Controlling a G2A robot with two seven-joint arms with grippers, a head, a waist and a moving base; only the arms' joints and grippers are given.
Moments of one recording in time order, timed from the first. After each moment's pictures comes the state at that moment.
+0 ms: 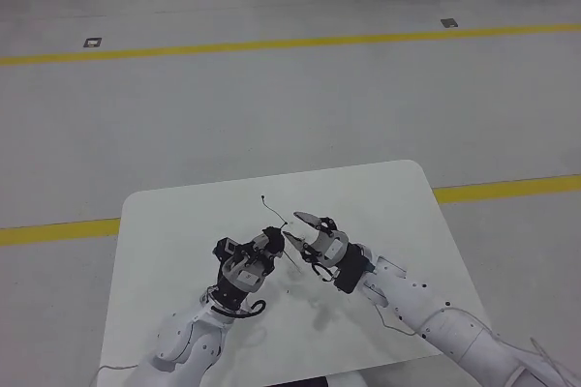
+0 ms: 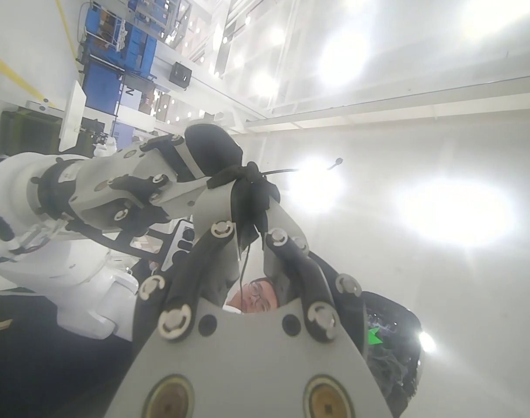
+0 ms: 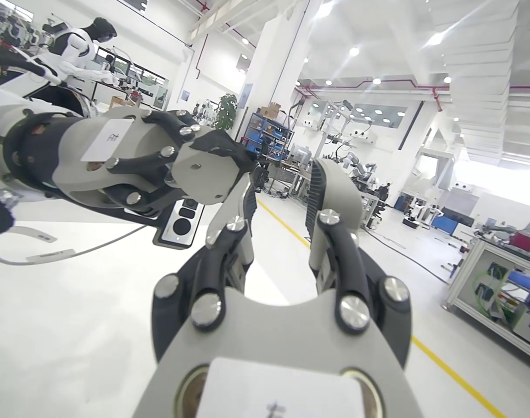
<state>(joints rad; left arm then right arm) 1.59 -1.22 -1.01 -1.80 -0.94 -0.25 -0.47 -1.21 -1.00 0.76 -1.45 -1.47 -0.10 -1.02</state>
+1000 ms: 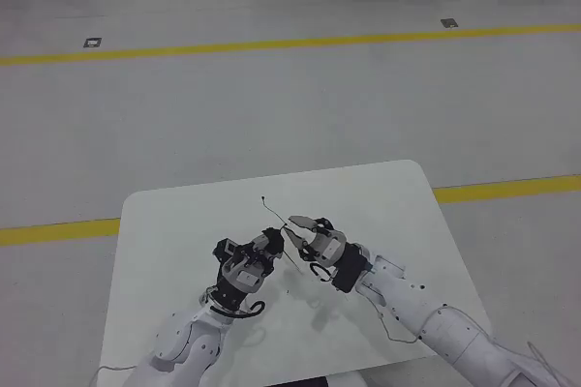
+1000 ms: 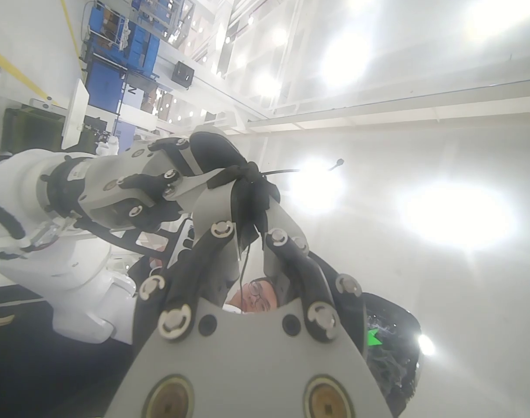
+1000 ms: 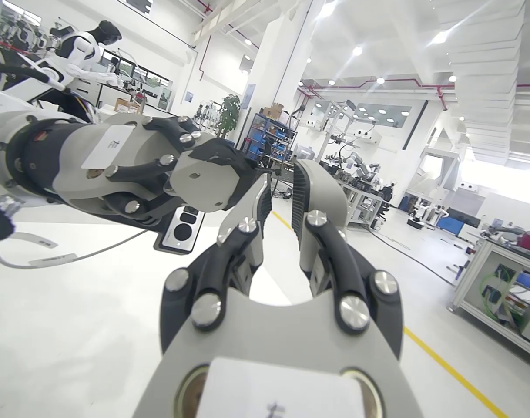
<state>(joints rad) 1.59 -1.22 -1.02 -1.80 -0.95 -0.24 -0.49 -1.24 -1.04 0.82 -1.45 -1.52 -0.16 -1.00</state>
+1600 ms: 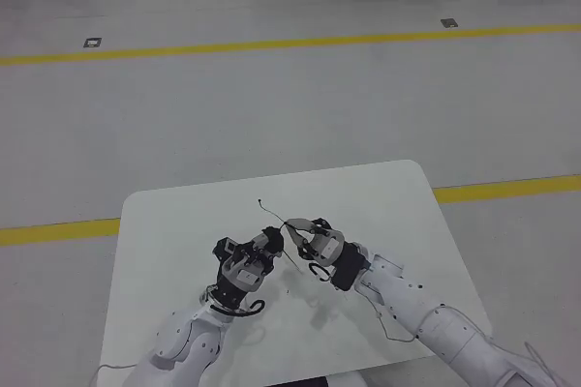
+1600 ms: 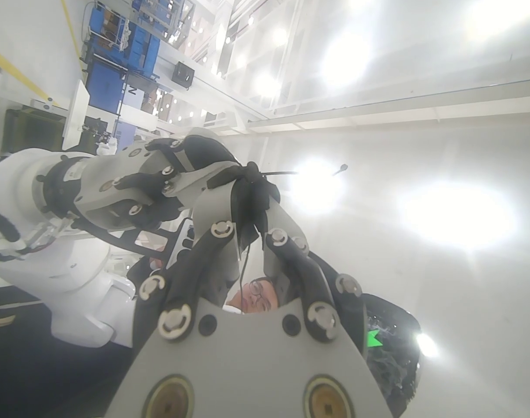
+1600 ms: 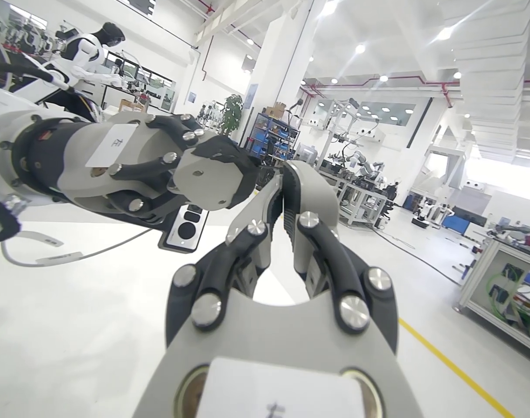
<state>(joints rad) 1.59 -1.23 -1.02 -1.79 -0.95 -0.24 -0.49 -1.25 -1.06 0.84 -1.42 -1.54 -0.20 -1.01</state>
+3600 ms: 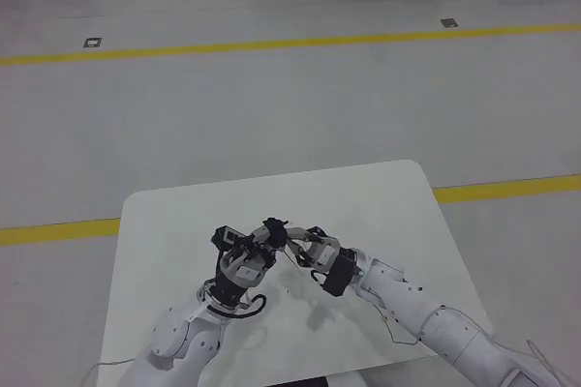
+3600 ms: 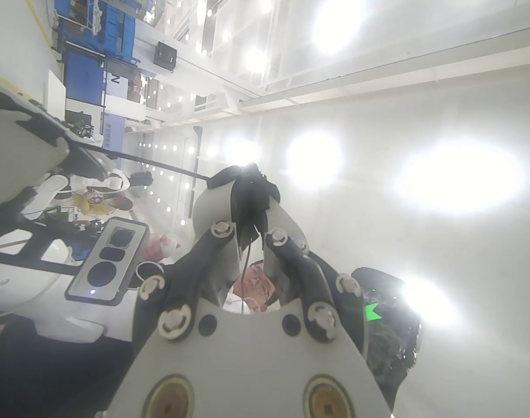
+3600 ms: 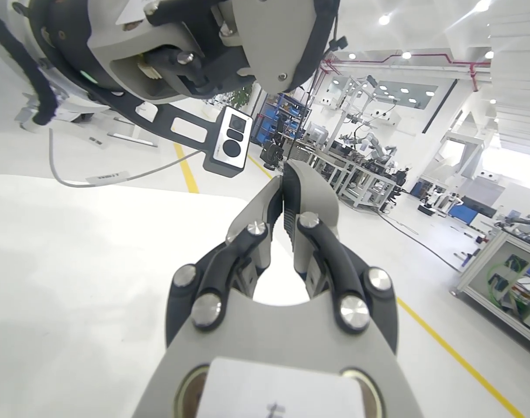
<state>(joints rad) 1.58 -1.23 -1.03 -1.88 -0.91 -0.26 -0.50 -1.23 -1.03 0.78 -1.41 -1.57 -0.17 -0.96</state>
